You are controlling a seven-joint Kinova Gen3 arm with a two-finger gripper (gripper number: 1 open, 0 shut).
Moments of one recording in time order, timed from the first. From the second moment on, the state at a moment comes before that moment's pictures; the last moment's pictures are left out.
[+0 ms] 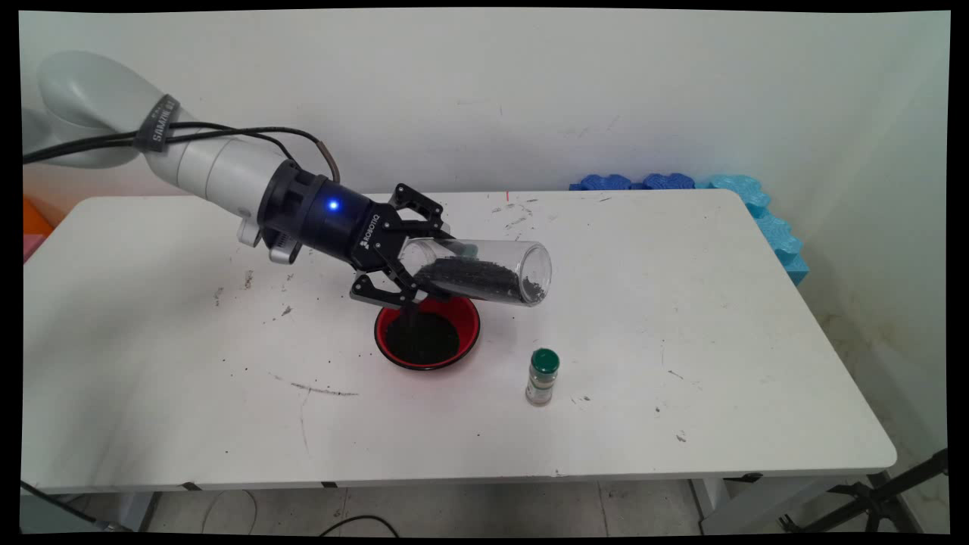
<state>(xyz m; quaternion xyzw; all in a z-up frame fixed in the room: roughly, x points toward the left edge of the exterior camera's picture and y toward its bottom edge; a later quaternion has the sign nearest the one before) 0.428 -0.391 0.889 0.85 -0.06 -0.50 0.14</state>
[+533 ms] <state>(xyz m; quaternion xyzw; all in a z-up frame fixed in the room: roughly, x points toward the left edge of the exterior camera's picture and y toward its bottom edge) 0.430 -0.390 0.888 0.85 -0.06 -0.50 0.14</state>
